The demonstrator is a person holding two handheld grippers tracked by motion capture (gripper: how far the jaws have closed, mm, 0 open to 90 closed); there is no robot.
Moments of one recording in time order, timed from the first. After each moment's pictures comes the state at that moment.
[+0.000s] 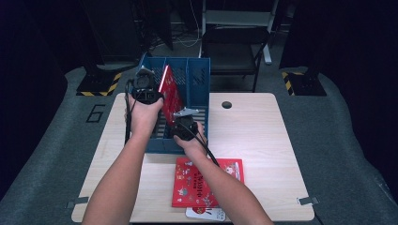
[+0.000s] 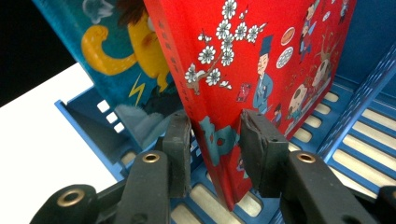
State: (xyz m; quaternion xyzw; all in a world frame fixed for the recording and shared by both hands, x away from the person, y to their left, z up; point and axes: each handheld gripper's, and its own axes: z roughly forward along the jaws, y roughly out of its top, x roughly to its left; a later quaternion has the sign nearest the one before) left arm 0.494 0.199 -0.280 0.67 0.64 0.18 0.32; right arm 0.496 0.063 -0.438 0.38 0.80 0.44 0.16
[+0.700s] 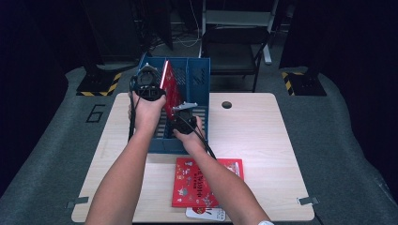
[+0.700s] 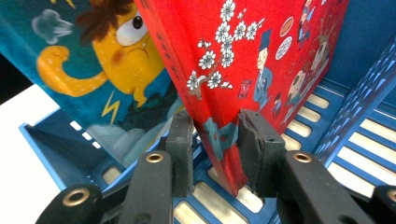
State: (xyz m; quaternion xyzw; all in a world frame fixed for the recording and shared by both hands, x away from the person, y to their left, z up) left arm 0.507 0.192 -0.283 0.67 0.65 0.19 0.32; right arm 0.521 0.067 -0.436 0.39 0.80 0.43 0.16
